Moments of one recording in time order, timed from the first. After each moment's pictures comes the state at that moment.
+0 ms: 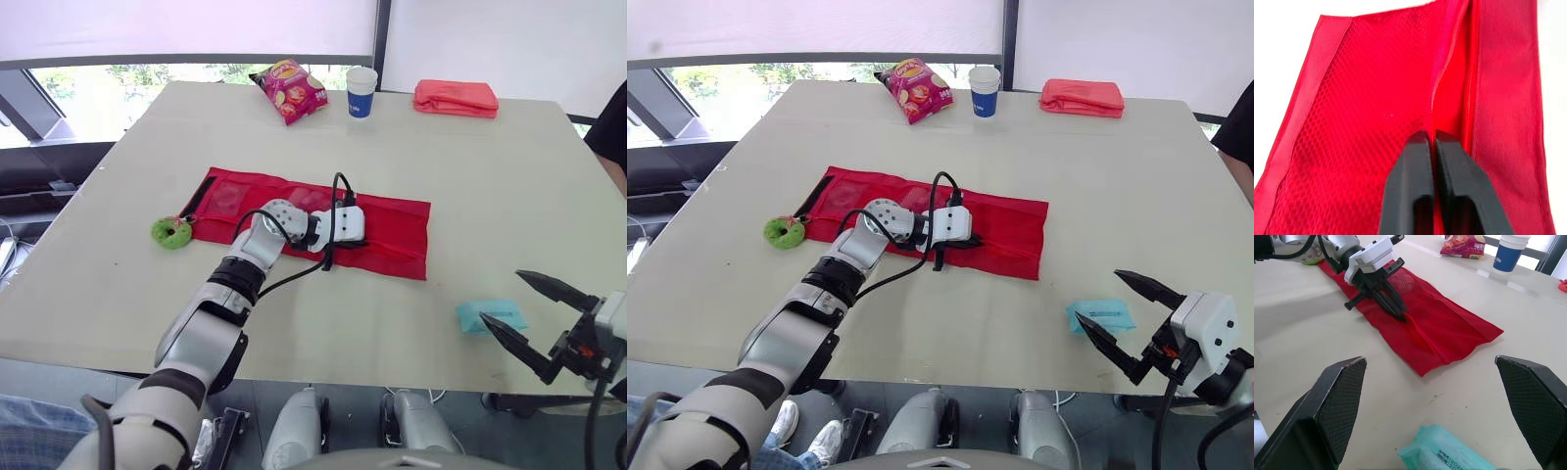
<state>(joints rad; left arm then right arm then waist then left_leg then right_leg) -0.89 0.35 -0.37 0.74 0.17 -0.23 -1.11 0.56 -0.60 -0.49 -0.77 0.62 0.26 0.77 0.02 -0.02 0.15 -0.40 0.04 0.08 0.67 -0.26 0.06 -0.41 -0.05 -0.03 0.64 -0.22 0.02</state>
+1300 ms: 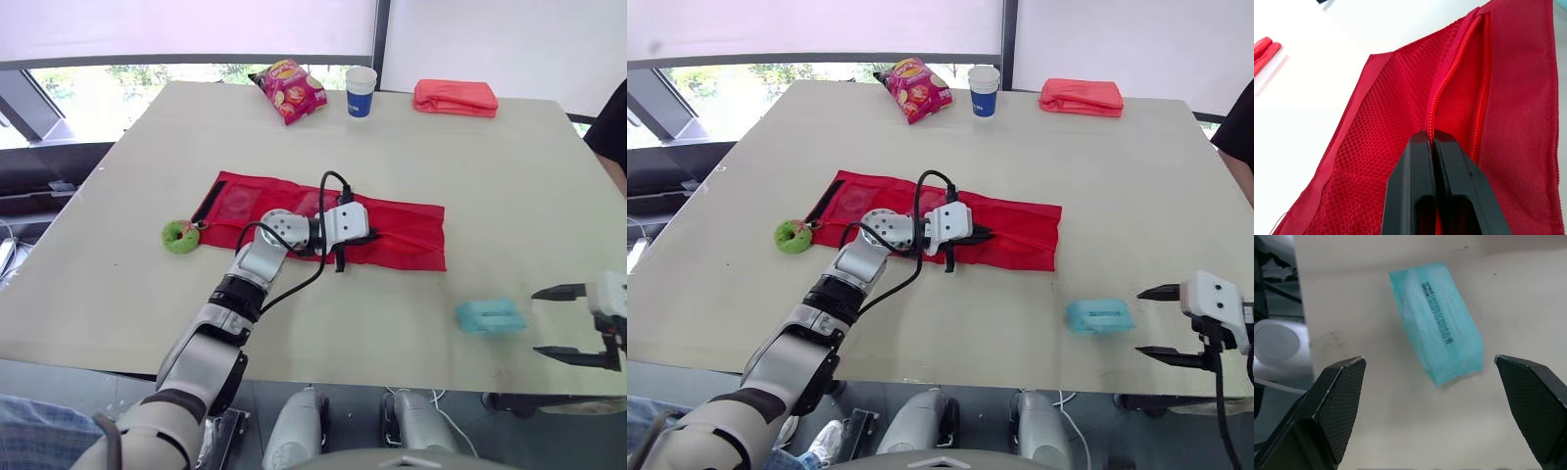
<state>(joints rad) -0.77 0.34 -0.31 0.53 0.08 -0.18 -1.03 0.11 -1.08 -0.25 -0.02 0.33 0.02 1.41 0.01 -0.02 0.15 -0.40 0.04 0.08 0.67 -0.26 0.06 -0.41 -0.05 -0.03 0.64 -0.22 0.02</state>
